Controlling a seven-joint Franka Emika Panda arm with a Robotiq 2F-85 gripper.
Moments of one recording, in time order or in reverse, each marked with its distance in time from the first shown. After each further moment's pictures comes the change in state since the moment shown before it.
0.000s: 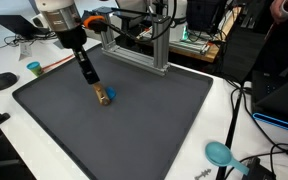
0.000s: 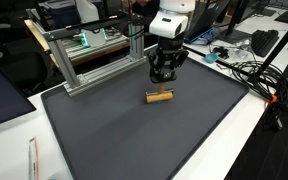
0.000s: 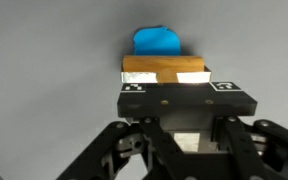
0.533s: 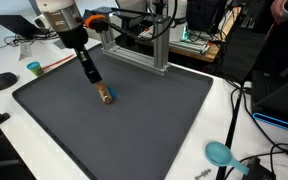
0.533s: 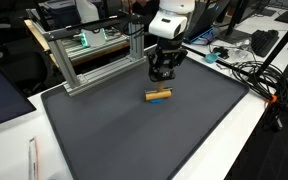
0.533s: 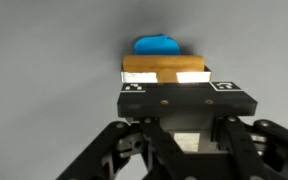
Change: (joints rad) arm 0.000 -0.003 0.002 0.000 0.008 -0.032 0.000
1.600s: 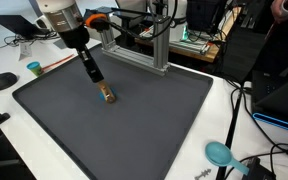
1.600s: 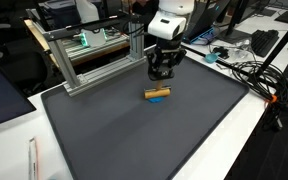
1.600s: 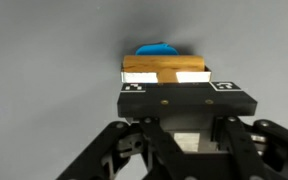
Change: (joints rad) arm -0.001 -0.002 0.000 0.000 0.012 -0.030 0.000
